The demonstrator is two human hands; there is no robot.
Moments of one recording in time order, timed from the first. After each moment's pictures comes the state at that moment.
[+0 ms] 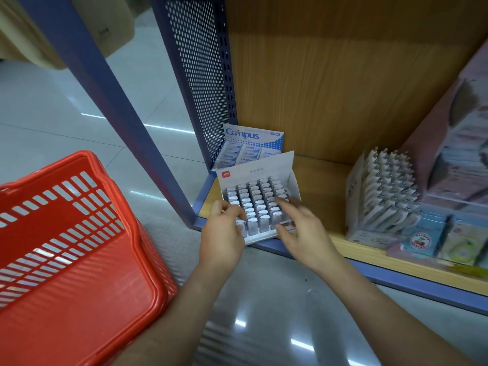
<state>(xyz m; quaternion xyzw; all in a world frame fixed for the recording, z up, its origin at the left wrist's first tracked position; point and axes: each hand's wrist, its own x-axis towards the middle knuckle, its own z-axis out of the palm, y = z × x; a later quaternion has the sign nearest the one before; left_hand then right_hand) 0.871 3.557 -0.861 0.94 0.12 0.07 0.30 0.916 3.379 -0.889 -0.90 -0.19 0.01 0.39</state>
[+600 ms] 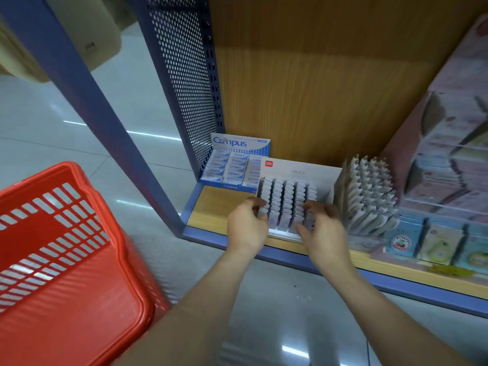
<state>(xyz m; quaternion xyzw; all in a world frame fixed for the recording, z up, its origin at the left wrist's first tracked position) 0.919 3.504 -0.865 0.86 0.16 0.03 0.48 0.920 3.347 -0.878 -0.95 -0.01 -0.07 0.30</state>
